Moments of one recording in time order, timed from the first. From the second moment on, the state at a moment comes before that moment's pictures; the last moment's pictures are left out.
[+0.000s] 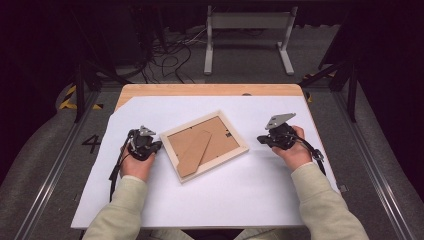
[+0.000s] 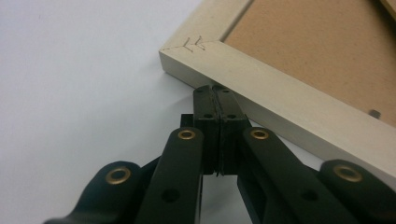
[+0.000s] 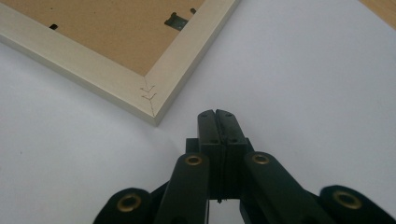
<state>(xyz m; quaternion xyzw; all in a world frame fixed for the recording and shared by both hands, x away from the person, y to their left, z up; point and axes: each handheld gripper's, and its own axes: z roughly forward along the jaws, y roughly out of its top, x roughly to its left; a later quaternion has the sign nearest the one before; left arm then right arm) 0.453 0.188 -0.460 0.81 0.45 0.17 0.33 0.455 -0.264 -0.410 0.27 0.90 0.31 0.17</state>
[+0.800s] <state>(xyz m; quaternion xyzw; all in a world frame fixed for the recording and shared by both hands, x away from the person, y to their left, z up) 0.454 0.175 -0.444 0.81 0.41 0.19 0.38 0.428 -0.273 -0.437 0.32 0.87 0.34 0.18</state>
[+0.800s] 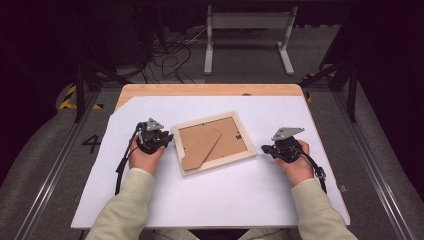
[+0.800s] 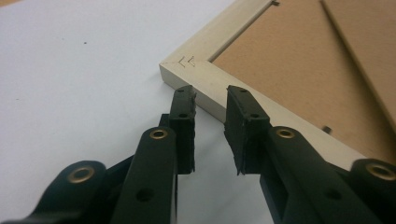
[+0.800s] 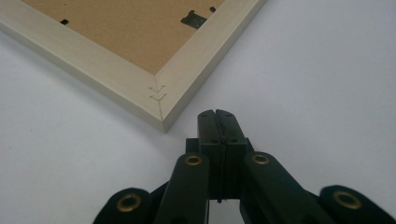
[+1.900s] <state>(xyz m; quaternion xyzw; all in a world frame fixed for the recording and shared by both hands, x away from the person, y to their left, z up) 0.396 0.223 -0.424 0.80 0.38 0.18 0.43 0.414 -0.223 -0.436 0.21 0.92 0.32 0.11</state>
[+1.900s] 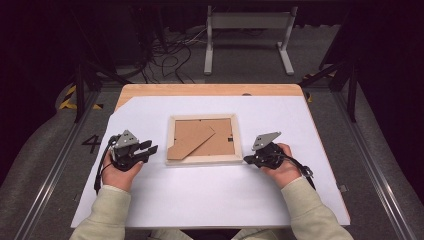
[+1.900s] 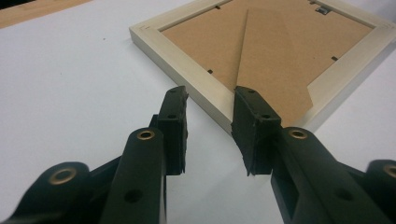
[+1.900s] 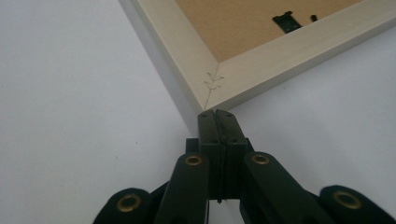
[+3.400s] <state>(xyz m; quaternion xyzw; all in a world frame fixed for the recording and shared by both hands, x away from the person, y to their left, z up) 0.410 0.176 -0.428 0.90 0.33 0.05 0.28 0.390 -0.265 -0.405 0.25 0.88 0.37 0.14</state>
